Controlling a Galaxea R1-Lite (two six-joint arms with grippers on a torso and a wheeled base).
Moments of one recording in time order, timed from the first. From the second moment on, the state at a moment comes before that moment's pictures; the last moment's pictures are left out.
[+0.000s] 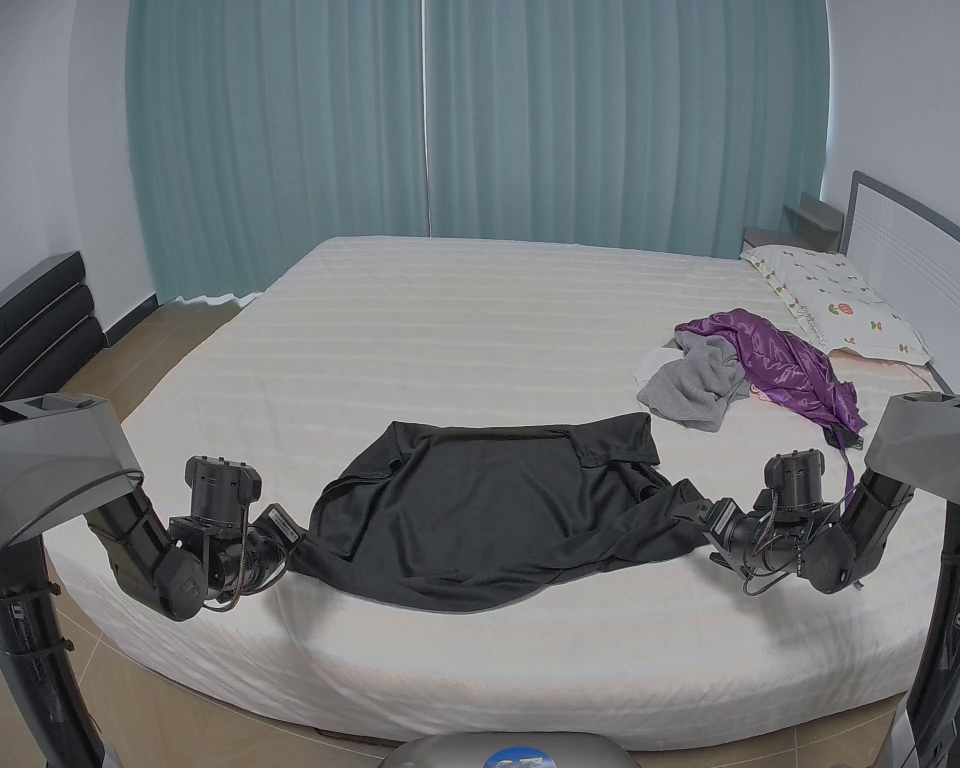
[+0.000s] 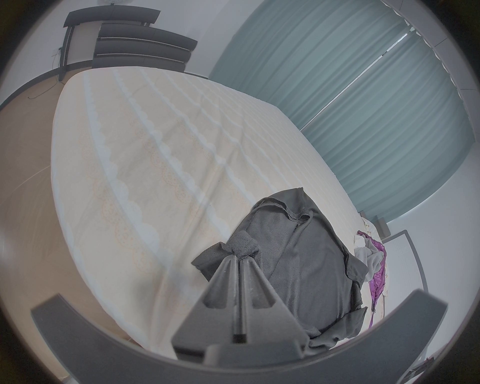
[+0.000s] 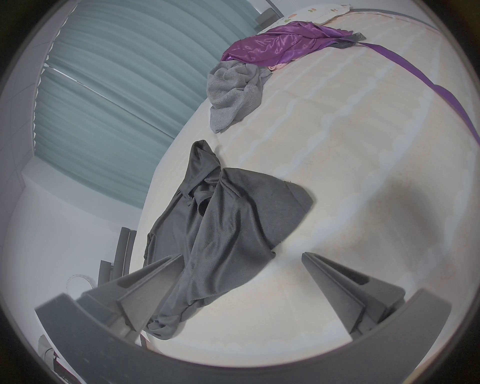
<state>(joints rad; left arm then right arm) -0.19 2.13 -0.62 -0.83 0.10 -0.92 0.15 2.23 -0.66 -0.90 0.17 0.85</state>
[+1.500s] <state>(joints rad) -0.23 1.99 -0.44 -0.83 0.11 -0.86 0.16 1.98 -0.32 -0.89 0.23 0.80</state>
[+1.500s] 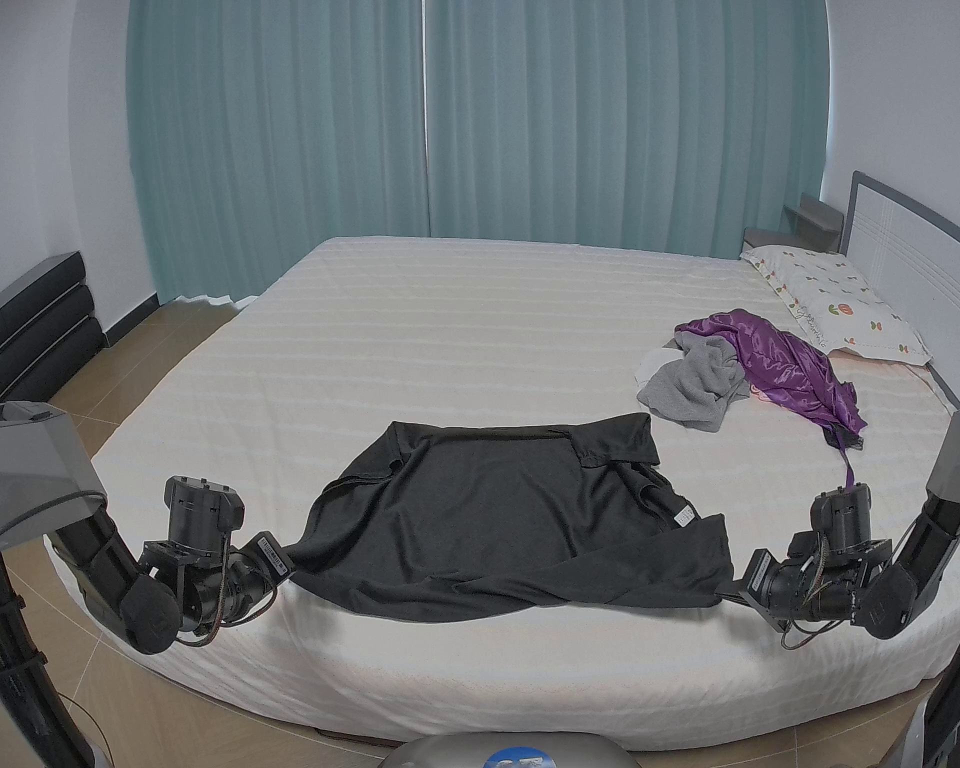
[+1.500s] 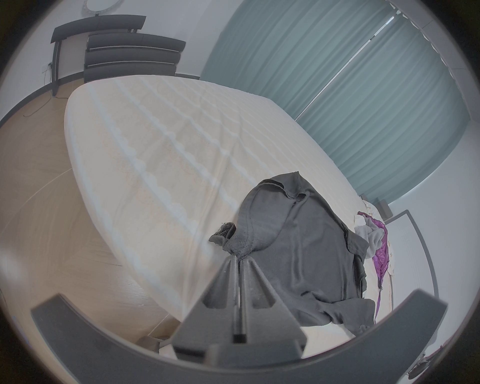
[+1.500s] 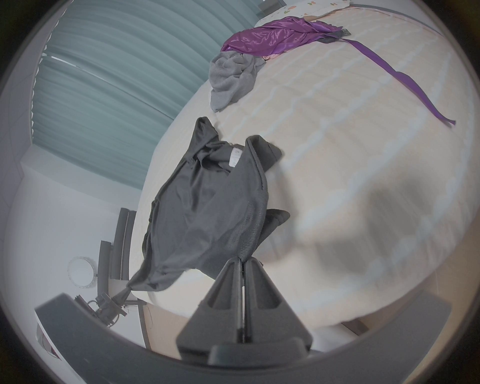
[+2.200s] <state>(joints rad) -0.24 1.94 -0.34 -0.83 0.11 -0.85 0.21 1.89 -0.09 -0.89 0.25 0.70</state>
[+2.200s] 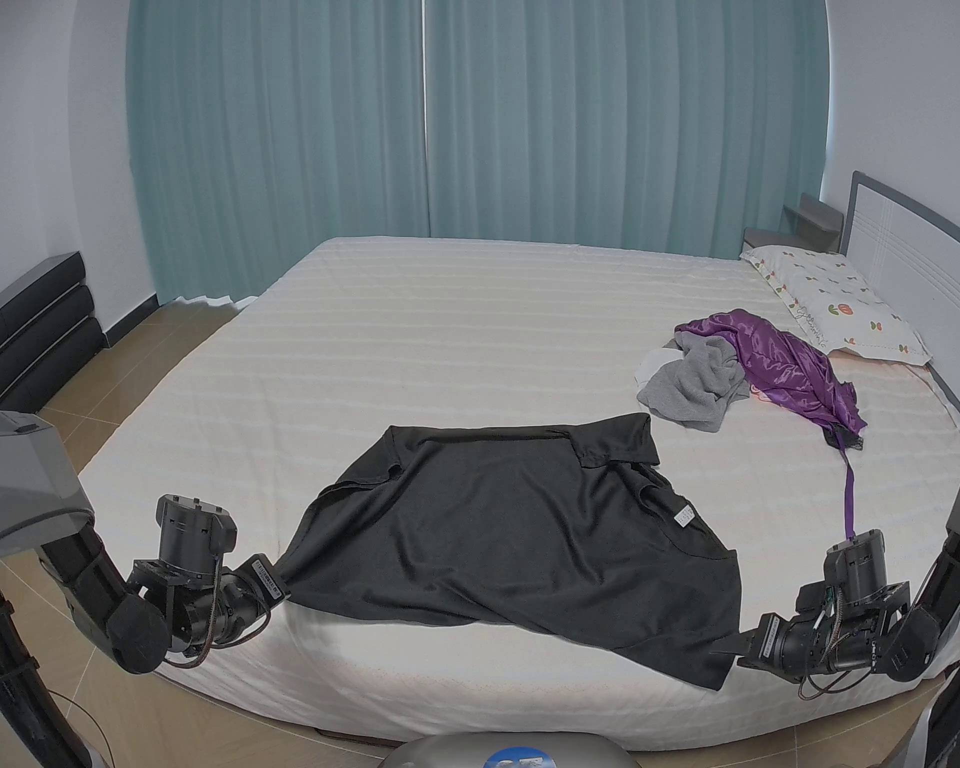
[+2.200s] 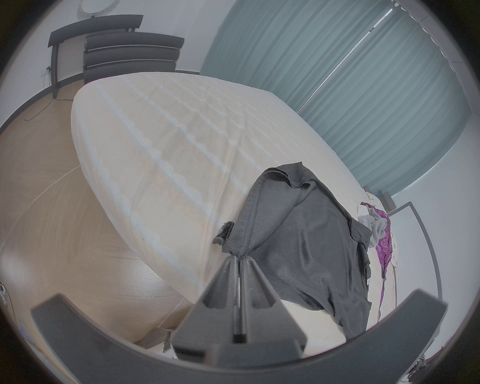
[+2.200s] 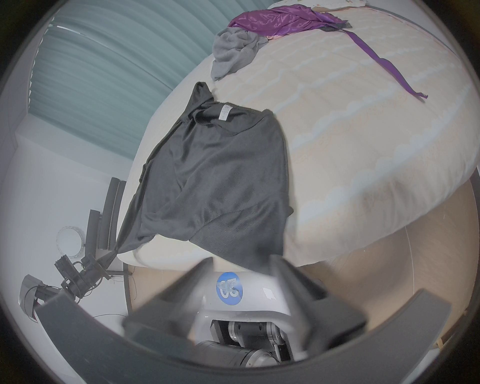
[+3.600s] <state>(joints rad) -0.24 1.94 -0.35 -0.83 0.10 -0.85 0.09 2.13 -0.41 -0.90 0.25 0.68</state>
